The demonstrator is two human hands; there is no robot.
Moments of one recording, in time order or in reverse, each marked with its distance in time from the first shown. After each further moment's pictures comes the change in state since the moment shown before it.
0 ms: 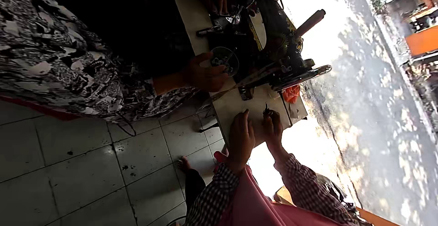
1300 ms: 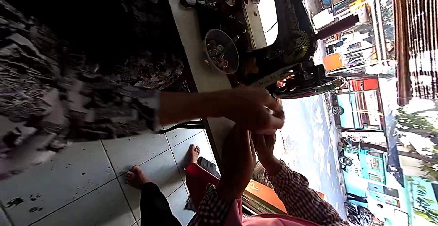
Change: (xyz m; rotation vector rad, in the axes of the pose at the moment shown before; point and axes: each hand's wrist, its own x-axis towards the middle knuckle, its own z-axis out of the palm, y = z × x) left_hand 0.001 0.004 -0.005 -0.014 0.072 0.011; right_hand -0.009 -0.007 0.001 -0.121 0.009 -0.008
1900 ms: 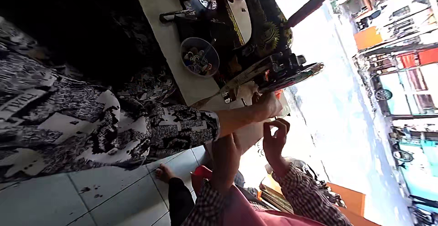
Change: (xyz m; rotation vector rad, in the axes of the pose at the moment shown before) left_hand -0.003 -0.004 -0.003 0.189 -0.046 -0.013; right_hand -0.003 -0.002 -0.028 -0.180 0.237 -0.011
